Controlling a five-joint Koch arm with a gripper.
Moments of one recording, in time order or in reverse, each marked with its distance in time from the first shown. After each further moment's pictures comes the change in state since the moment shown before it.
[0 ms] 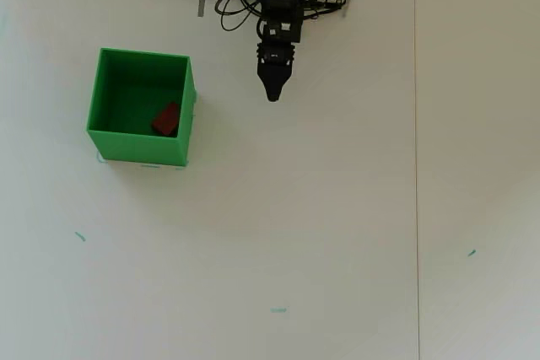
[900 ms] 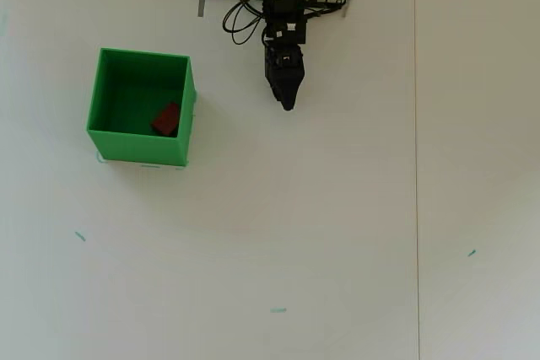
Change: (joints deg) arm -5.3 0.0 28.7 -43.6 -13.6
